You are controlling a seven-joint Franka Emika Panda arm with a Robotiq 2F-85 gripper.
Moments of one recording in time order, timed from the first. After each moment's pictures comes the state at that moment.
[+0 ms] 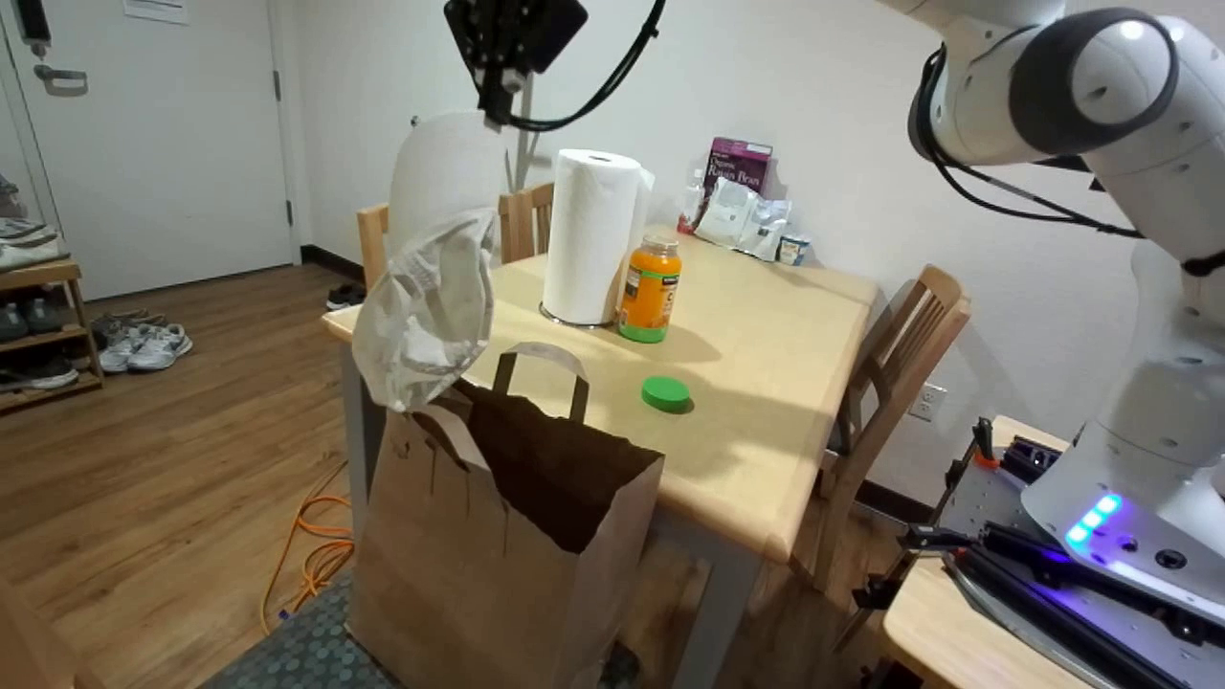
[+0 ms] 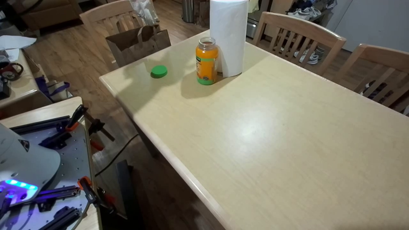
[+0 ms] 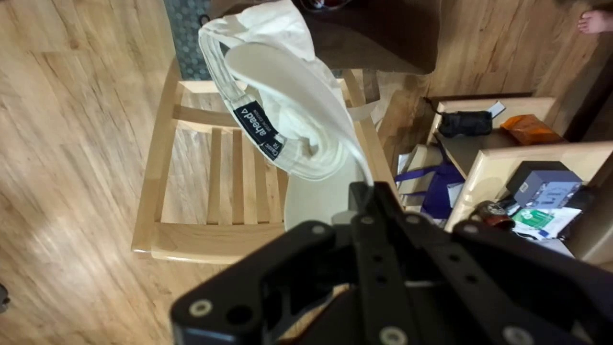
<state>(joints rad) 0.60 0.96 0.25 -0.37 0.18 1.39 -1.00</state>
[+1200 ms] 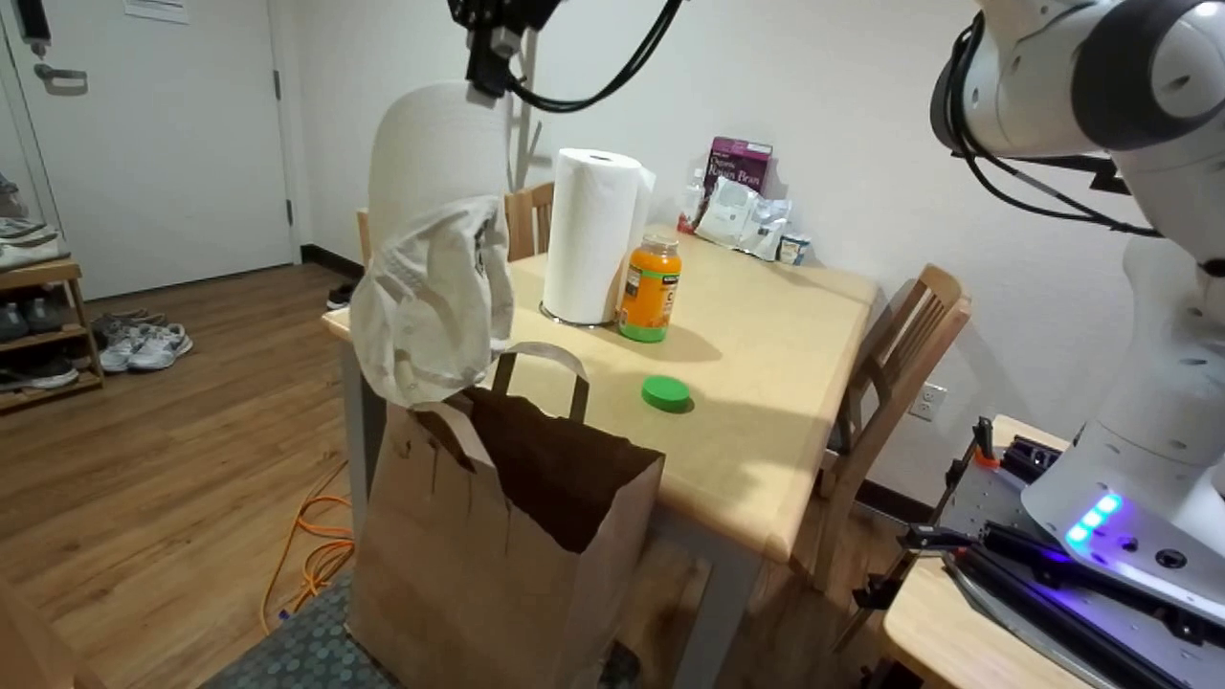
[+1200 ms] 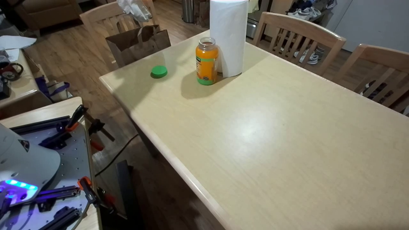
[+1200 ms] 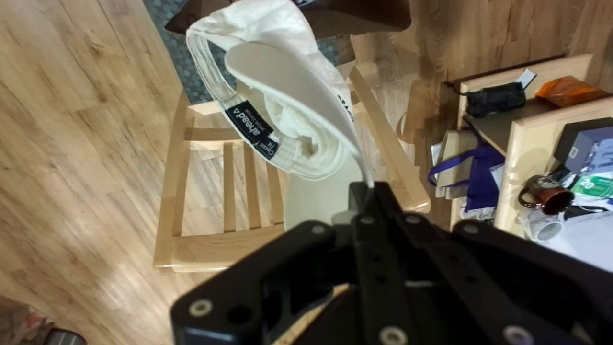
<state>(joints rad) 0.74 0.91 0.21 -0.37 0.10 1.39 -0.68</state>
